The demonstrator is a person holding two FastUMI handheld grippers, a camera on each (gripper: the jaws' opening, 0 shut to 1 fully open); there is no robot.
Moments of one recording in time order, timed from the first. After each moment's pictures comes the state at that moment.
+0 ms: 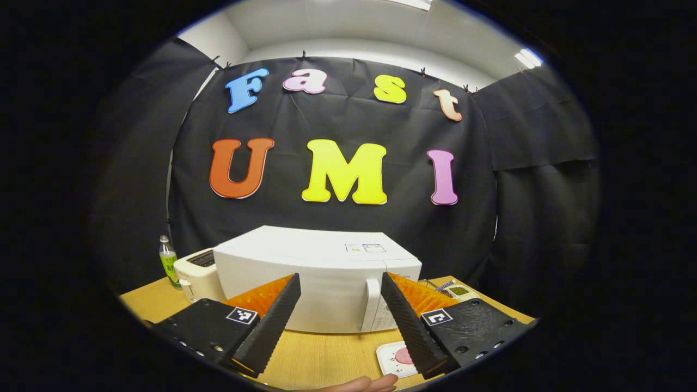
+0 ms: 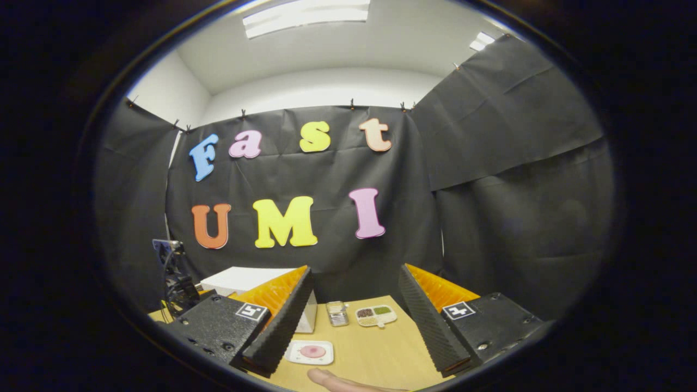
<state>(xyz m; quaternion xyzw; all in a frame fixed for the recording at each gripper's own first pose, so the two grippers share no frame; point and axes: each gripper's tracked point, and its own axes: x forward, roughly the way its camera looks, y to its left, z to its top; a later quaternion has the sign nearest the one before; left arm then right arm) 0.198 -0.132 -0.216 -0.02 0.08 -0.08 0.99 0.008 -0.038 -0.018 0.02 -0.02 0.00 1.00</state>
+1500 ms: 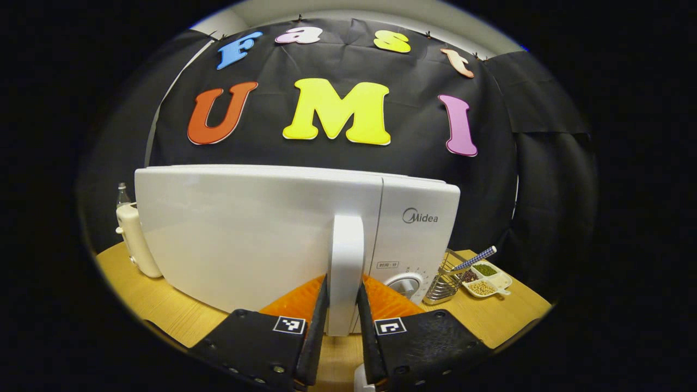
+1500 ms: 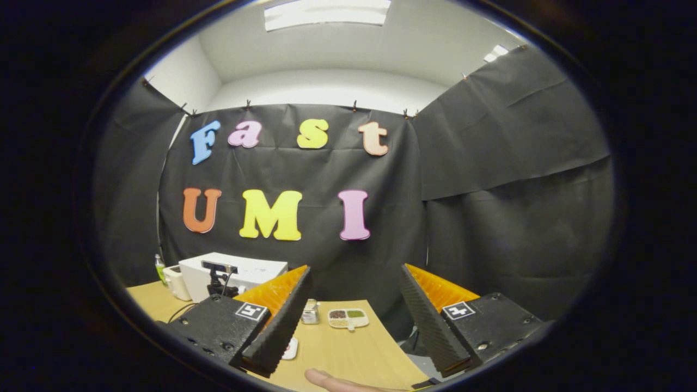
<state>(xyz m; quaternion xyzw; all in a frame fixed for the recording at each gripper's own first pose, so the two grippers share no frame) 0.292 -0.196 -0.359 -0.01 0.15 -0.07 0.99 0.009 -0.082 -0.028 -0.04 -0.03 -0.01 1.00</state>
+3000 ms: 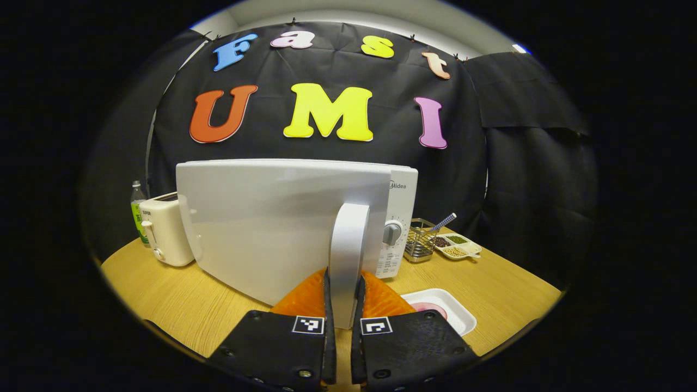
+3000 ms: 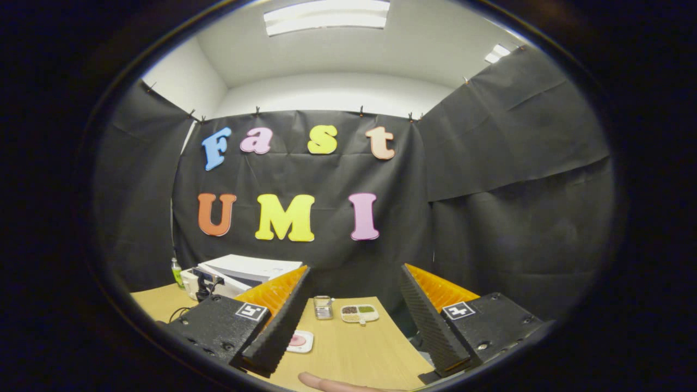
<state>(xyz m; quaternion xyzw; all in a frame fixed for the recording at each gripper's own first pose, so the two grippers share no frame) 0.161 -0.139 -0.348 0.00 0.17 -0.13 0.98 -0.053 -0.055 -0.016 -0.03 -0.04 0.02 1.00</state>
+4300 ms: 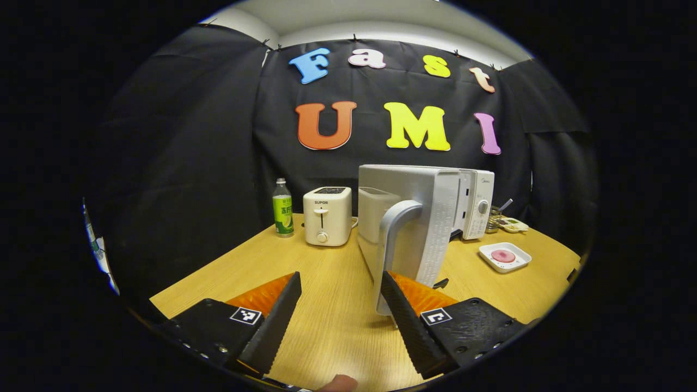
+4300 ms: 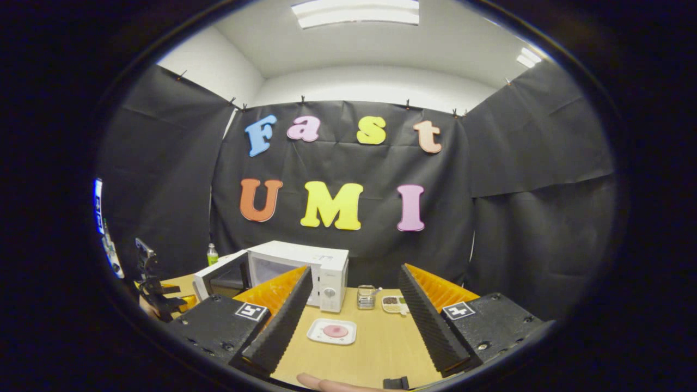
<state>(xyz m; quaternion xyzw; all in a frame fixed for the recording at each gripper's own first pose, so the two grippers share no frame) -0.005 0.154 -0.316 0.01 0.16 0.02 0.99 -0.075 0.065 -0.050 -0.06 0.00 0.11 0.99</state>
